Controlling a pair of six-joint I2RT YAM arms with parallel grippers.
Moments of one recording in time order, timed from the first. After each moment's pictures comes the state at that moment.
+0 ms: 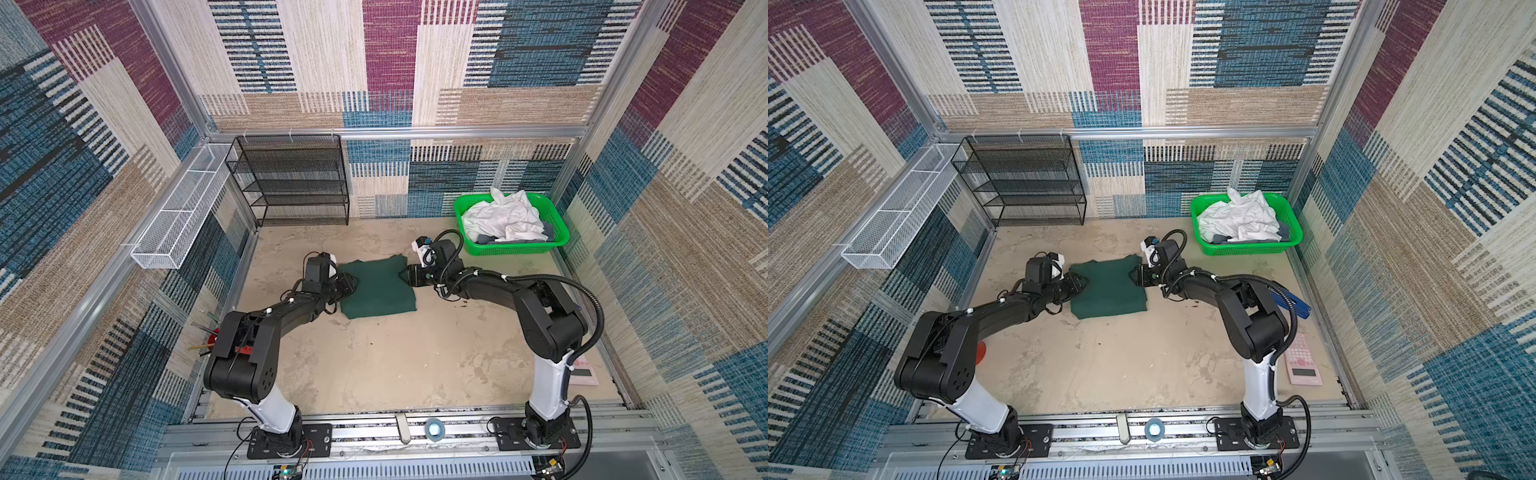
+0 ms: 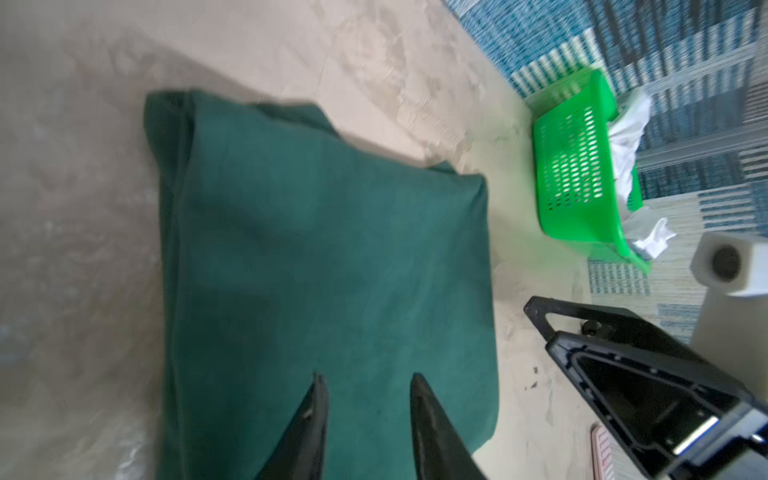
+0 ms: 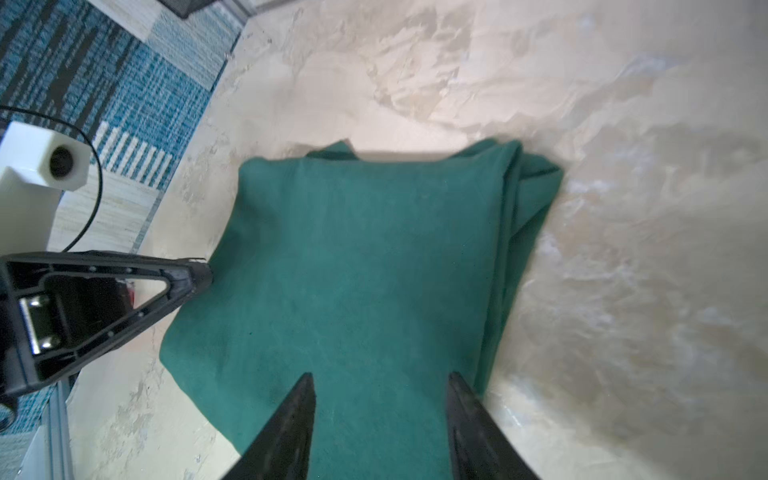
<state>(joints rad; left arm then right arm) -0.20 1.66 0.81 0.13 0.35 -0.68 0.50 1.97 1.22 0.07 -0.40 0.40</state>
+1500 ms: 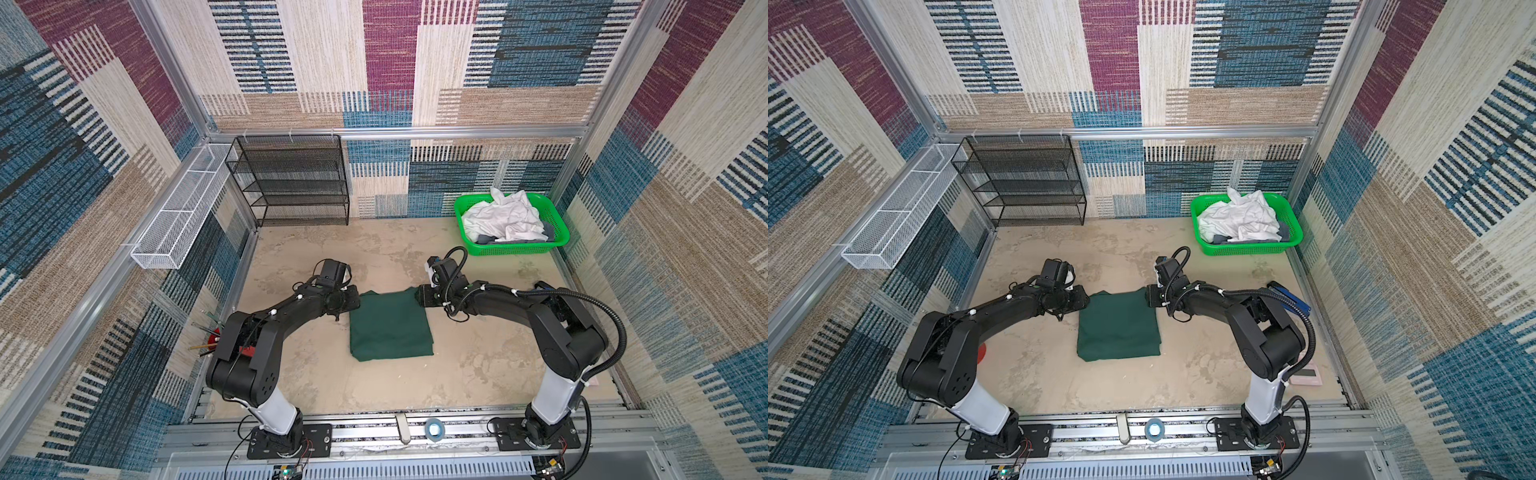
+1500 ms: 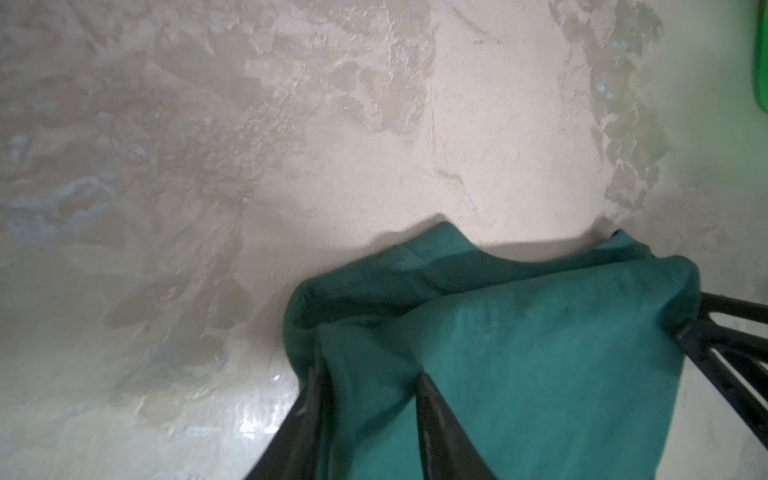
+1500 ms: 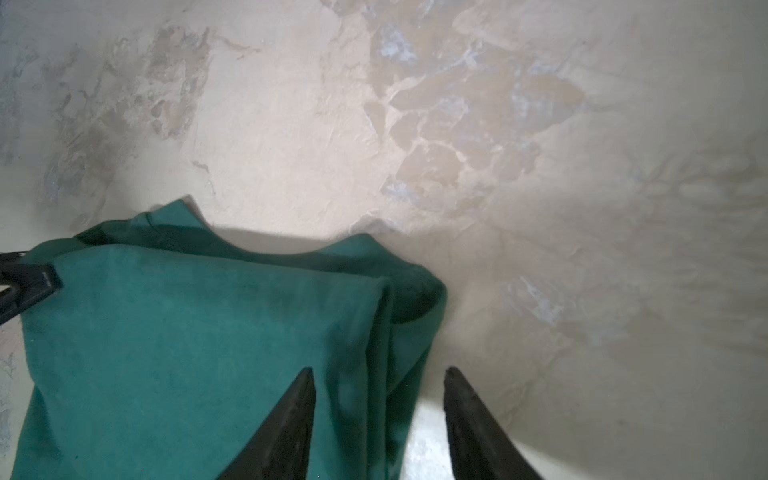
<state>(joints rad) -0.31 1.65 0.94 -0.30 0.15 -0.50 0.54 1.81 1.04 -0.10 -0.11 0.42</state>
